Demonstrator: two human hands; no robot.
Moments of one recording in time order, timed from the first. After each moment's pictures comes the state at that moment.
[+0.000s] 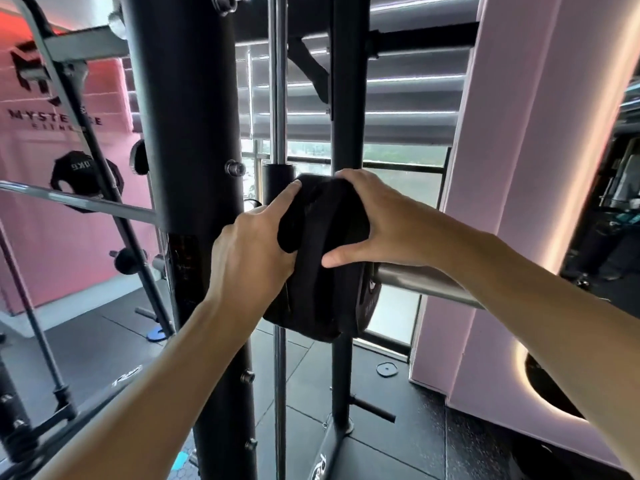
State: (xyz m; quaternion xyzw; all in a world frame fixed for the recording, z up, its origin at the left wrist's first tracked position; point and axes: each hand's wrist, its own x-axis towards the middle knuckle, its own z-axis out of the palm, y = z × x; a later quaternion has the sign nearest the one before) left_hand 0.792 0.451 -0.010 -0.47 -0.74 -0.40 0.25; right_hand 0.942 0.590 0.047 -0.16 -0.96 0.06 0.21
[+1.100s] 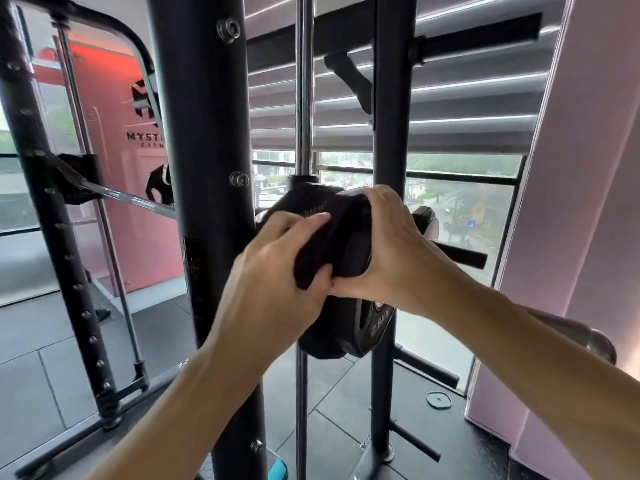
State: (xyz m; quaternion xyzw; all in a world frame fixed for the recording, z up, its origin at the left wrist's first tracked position) left_hand 0.854 0.450 -0.019 -0.49 -0.68 -0.46 0.30; right_hand 0.947 0.607 0.014 -0.08 -0.94 0.08 0.33
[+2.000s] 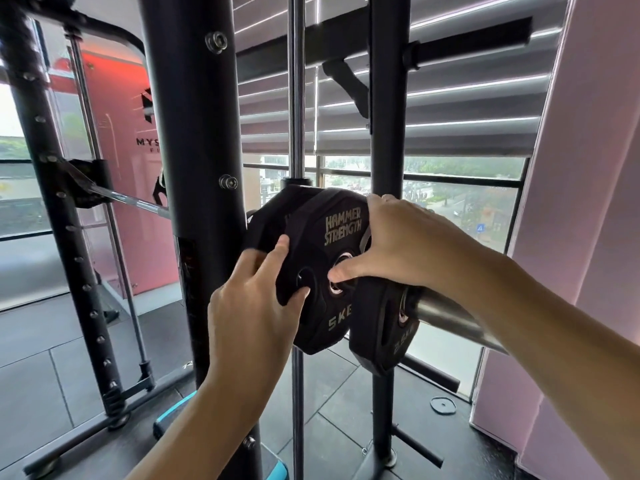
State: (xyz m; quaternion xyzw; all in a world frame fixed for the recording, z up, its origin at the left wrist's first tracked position) left_hand 0.870 0.461 -0.053 -0.32 -0.76 -0.41 0.40; right_hand 0.976 0.596 0.060 -0.20 -0.96 0.00 0.17
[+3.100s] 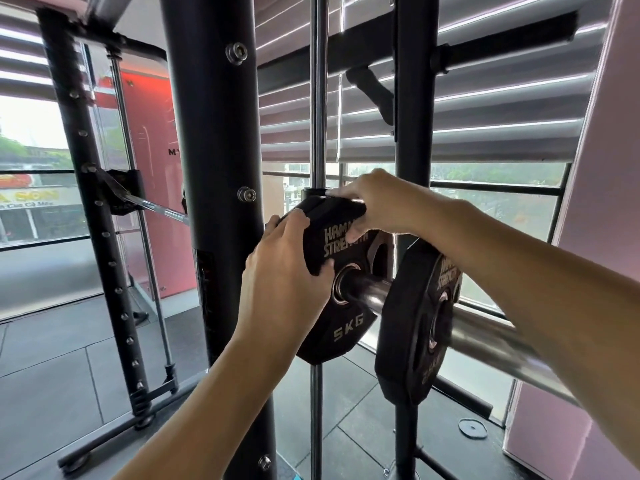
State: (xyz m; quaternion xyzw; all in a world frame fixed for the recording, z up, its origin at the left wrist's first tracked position) left_hand 0.852 0.485 -0.008 -0.34 -0.76 -0.40 0.38; right_hand 0.888 0.646 0.097 -0.05 -0.98 0.04 0.17
